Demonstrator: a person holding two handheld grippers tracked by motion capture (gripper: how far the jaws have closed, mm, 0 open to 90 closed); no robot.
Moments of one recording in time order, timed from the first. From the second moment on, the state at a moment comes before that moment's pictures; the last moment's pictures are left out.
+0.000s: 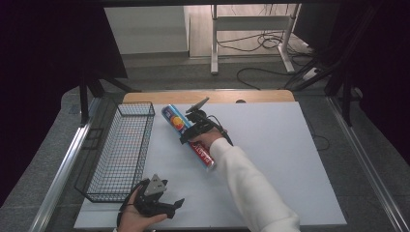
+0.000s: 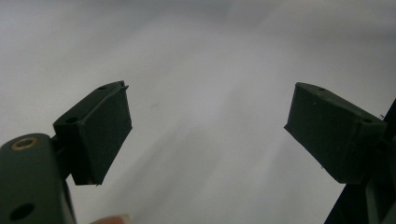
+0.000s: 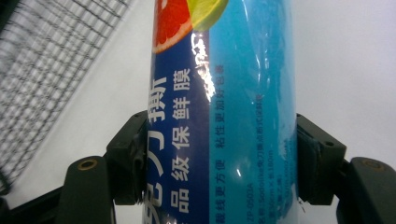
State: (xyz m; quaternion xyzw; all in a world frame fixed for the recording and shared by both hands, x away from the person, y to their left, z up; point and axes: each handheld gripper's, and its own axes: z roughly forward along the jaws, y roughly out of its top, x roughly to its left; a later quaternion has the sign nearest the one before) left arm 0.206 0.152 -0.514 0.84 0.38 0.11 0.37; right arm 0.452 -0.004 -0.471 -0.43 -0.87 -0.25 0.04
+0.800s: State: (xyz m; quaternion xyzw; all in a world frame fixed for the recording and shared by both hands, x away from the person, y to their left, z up) left arm 0.211 0.145 -0.513 0.83 0.40 0.09 0.39; right arm 0.356 -0.135 -0.440 -0.43 -0.83 -0.35 0.05
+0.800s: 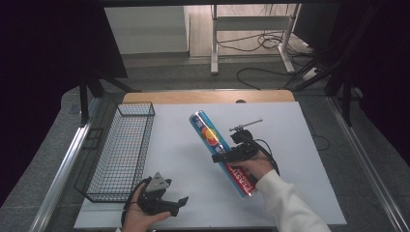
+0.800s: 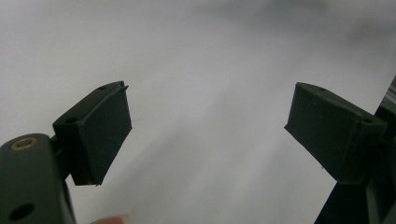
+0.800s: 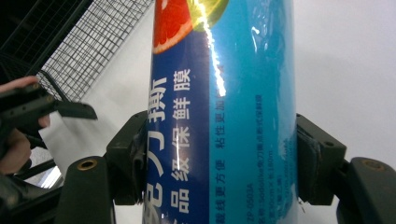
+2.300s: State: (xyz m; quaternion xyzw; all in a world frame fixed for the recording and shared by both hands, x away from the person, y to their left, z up) left arm 0.278 0.122 -0.490 0.71 0.44 -0.07 0.54; right arm 0.316 -0.166 -0.462 -0.45 -0.81 -0.38 0.06
